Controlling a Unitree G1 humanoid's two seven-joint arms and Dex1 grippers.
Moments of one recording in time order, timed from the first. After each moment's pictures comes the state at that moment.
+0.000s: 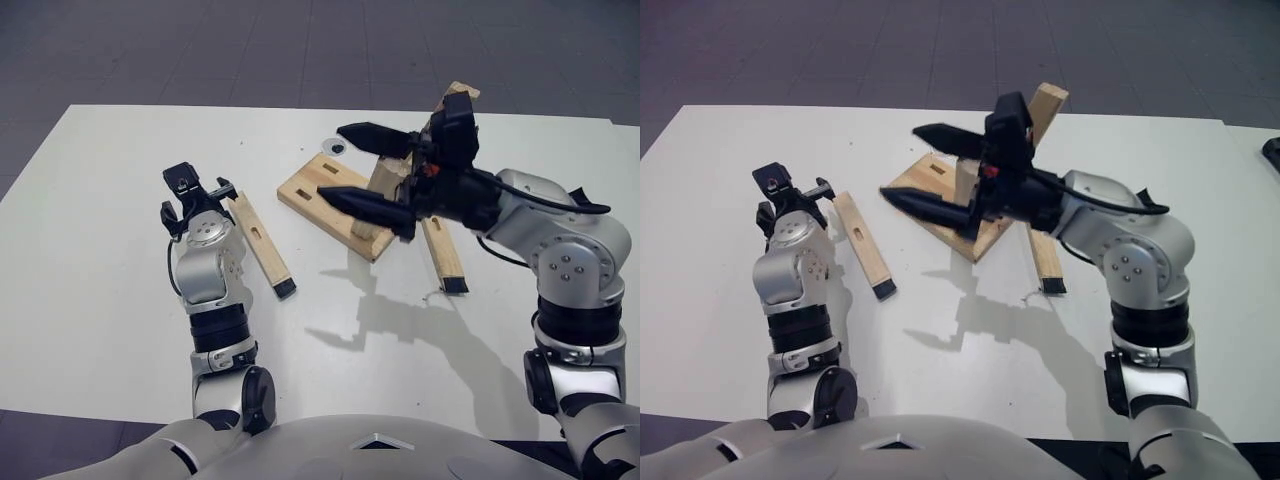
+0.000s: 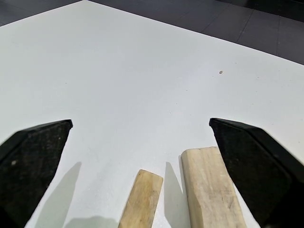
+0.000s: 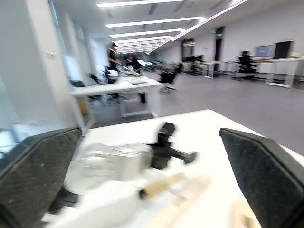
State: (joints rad) left arm -0.41 -0.13 0.30 -0.12 0.03 0.76 0.43; right arm -0.54 -0.53 0.01 -0.34 0.88 0.76 0.68
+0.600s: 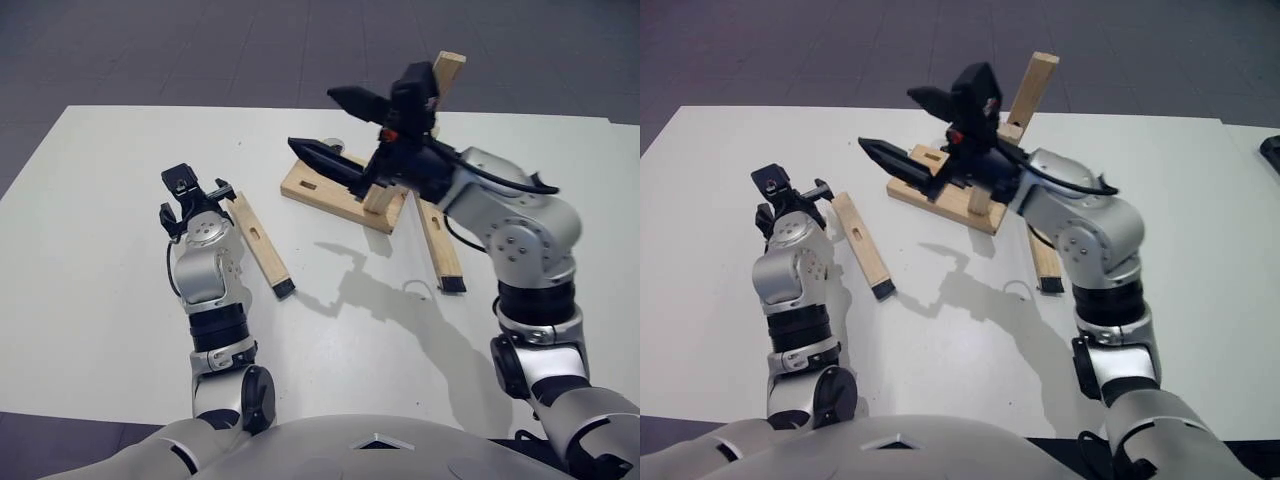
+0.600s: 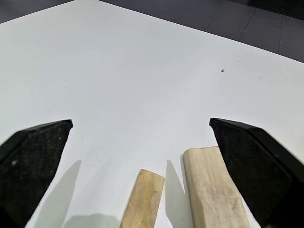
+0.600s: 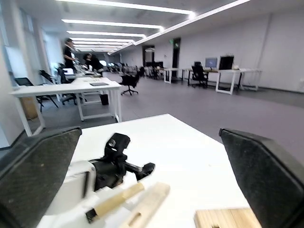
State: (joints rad) left arm -0.41 -0.12 0.32 -0.11 0.04 0.75 0.44; right arm -0.63 -0.31 0.19 -0.24 0.62 0.71 0.45
